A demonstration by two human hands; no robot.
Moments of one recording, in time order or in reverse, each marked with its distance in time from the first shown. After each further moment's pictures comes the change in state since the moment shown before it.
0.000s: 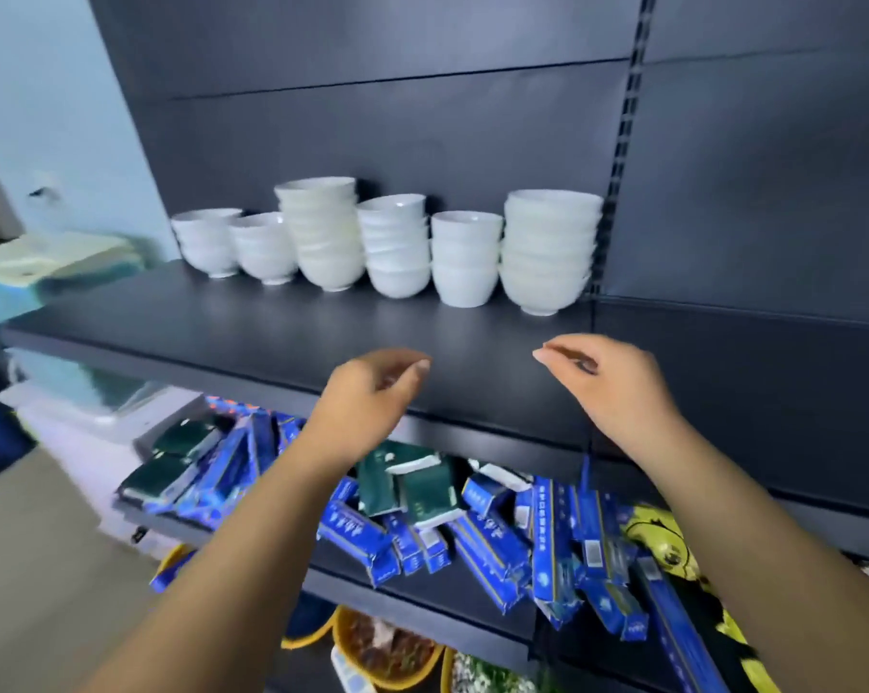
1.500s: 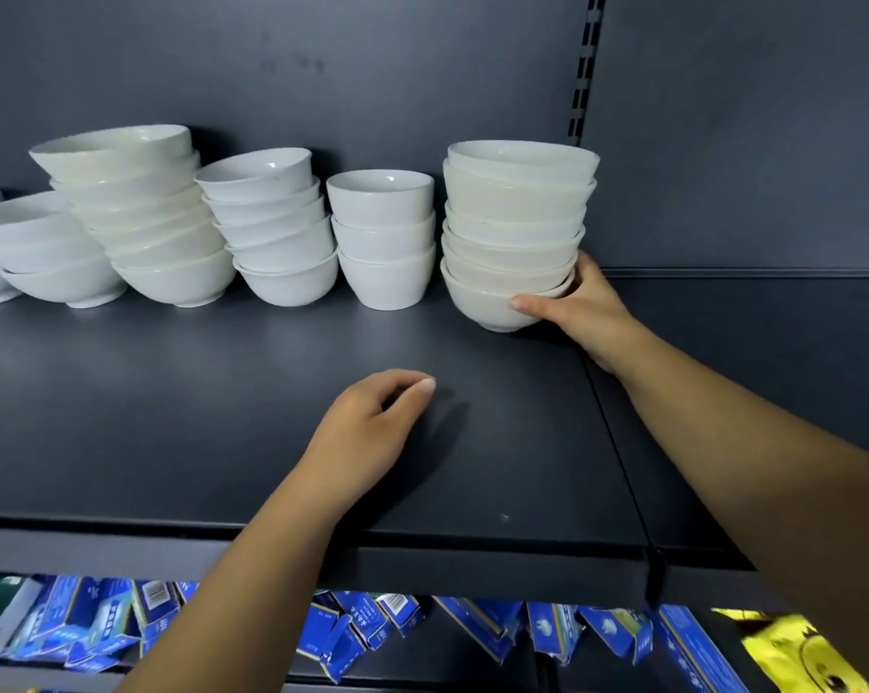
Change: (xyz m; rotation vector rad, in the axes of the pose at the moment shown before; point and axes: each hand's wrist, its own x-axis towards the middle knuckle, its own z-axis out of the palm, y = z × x) left_hand 0.111 -0.052 0.066 -0.139 -0.382 -0.086; right_hand 0.159 0.116 0.045 0.441 0.019 0.293
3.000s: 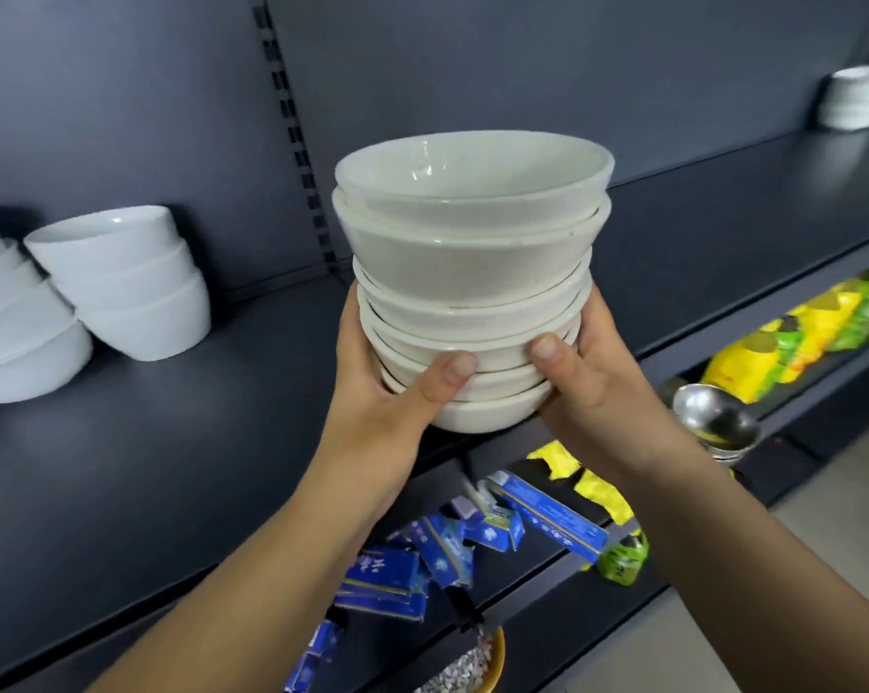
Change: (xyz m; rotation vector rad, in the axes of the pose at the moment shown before) left_hand -0.037 0.074 0.082 -0.896 -0.547 0.372; right_hand -0.220 -0.057 -0.033 0.413 0.248 -0.220
